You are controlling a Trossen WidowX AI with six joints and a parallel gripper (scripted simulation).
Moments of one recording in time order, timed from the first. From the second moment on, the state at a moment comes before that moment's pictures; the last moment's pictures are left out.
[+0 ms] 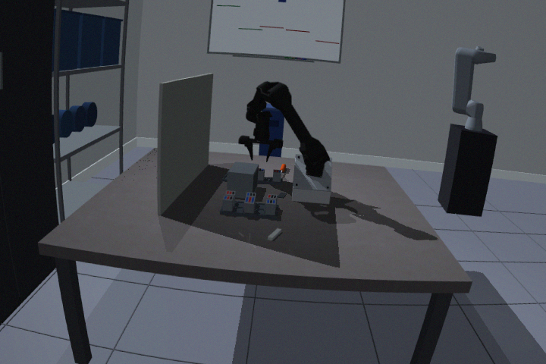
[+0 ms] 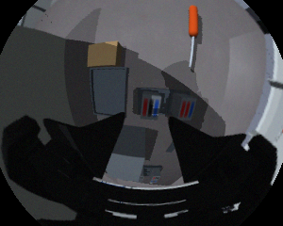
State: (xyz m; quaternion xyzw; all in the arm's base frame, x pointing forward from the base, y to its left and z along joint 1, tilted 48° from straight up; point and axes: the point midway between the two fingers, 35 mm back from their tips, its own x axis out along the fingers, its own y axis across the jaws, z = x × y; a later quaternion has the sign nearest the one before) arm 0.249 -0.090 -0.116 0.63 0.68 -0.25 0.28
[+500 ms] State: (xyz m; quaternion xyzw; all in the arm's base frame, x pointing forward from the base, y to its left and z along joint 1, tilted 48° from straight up) arm 0.249 -0.072 -0.134 0.63 0.68 -0.25 0.28
